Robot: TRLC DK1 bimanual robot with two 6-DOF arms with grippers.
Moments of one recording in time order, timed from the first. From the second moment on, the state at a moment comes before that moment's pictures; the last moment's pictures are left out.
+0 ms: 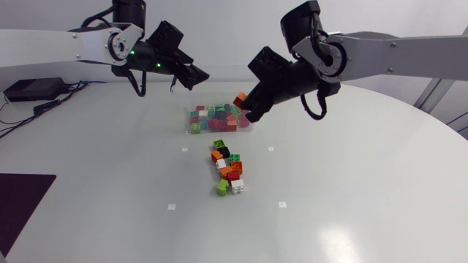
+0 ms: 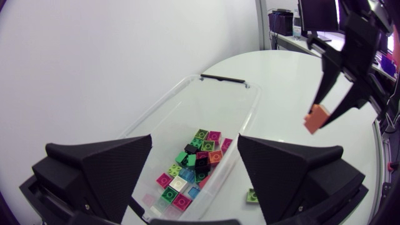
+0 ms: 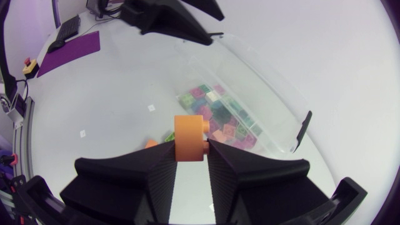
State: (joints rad) left arm -0.22 1.96 1.62 -0.20 0.48 0.54; right arm 0.45 1.79 1.41 -0.37 -0.28 -0.50
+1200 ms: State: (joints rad) left arm -0.32 1.70 1.05 -0.19 0.51 0.86; right arm 0.40 2.32 2.14 -0.44 -0.22 -0.39
